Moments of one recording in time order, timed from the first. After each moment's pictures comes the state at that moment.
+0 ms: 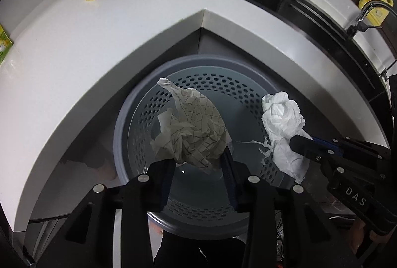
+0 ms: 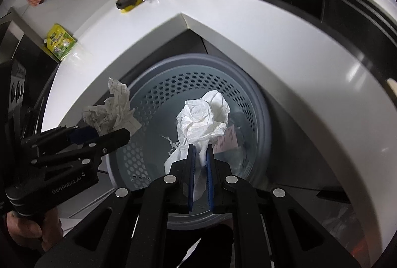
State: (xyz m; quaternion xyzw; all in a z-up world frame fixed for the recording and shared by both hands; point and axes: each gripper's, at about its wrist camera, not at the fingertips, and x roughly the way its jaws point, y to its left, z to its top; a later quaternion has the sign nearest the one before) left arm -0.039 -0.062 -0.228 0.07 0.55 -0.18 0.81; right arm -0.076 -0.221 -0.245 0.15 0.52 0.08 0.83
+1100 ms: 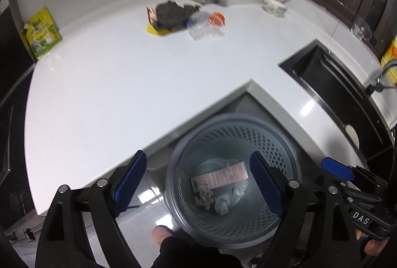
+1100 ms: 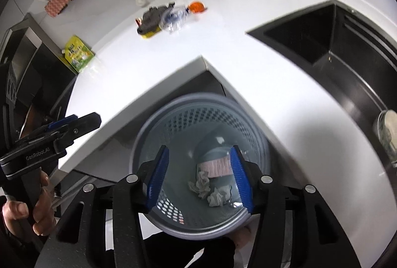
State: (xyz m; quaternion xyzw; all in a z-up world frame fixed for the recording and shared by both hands) left arm -0.028 -0.016 -0.136 0.01 0.48 -0.08 0.88; right arm -0.064 -0.230 -0.181 0.14 0.47 0.12 0.86
